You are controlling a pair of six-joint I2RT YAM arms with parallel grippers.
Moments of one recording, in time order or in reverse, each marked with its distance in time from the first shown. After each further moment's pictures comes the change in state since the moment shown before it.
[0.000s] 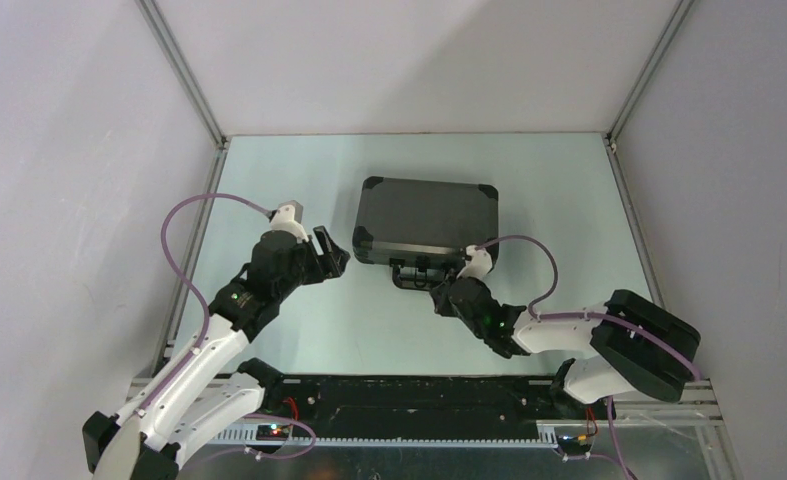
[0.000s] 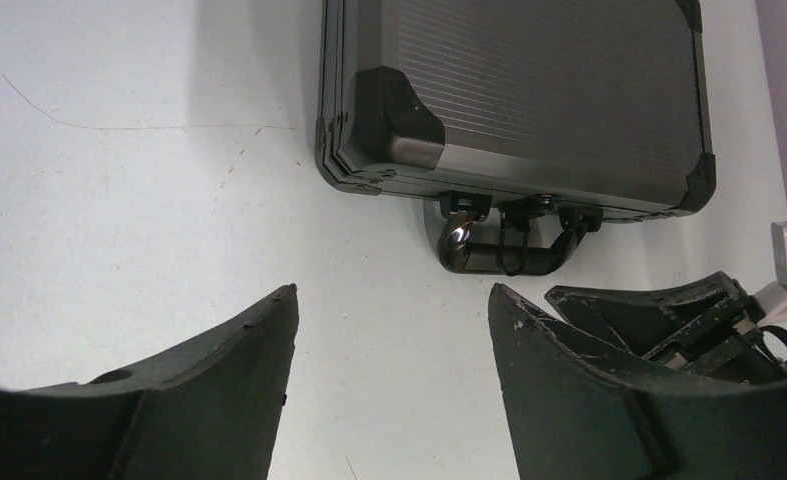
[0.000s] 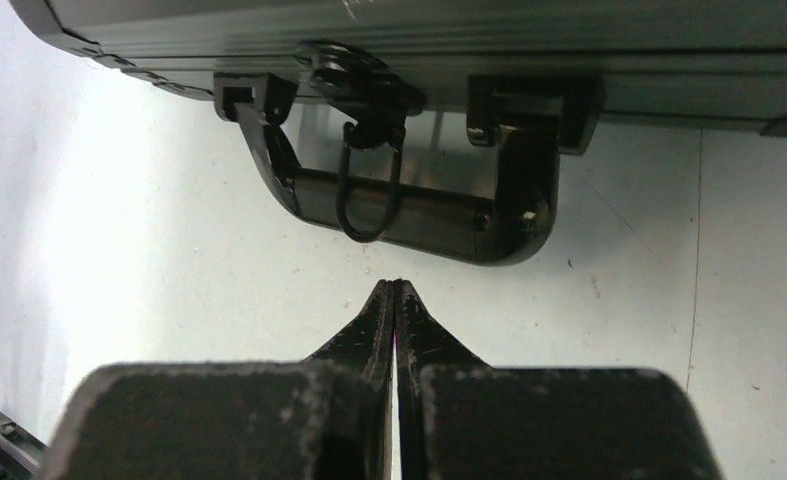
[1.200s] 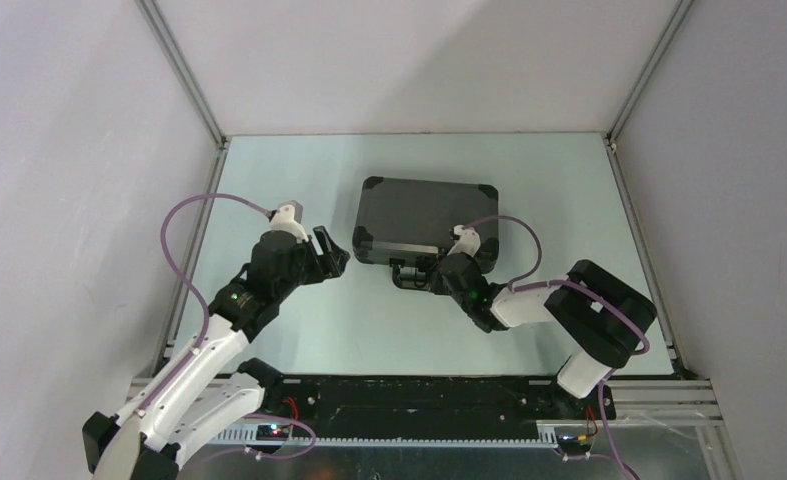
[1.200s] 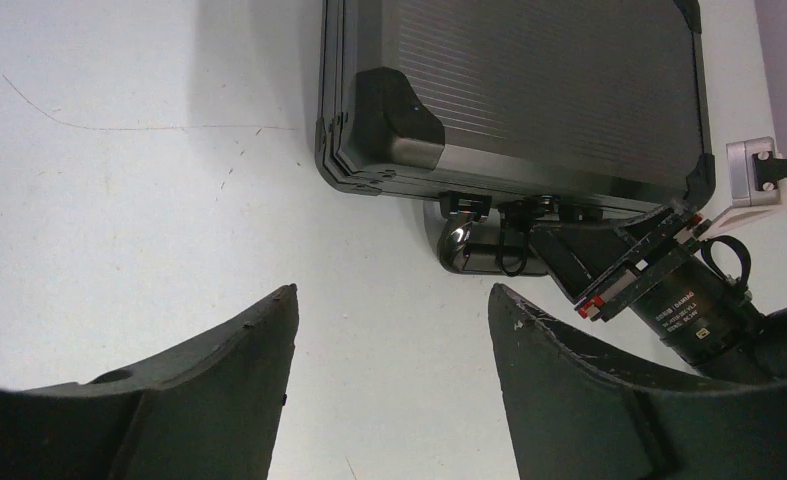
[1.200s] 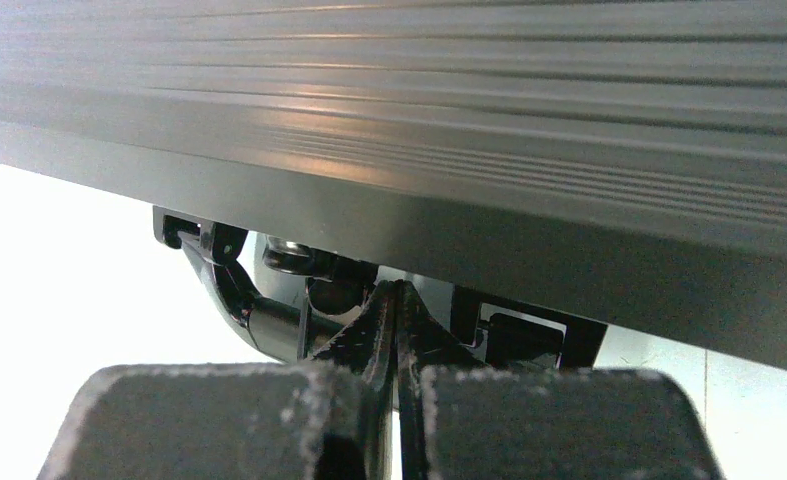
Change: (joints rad) left arm 0.000 -0.001 0.000 0.000 0.000 0.000; right arm -0.137 0.254 0.151 0.095 -0.088 -0.109
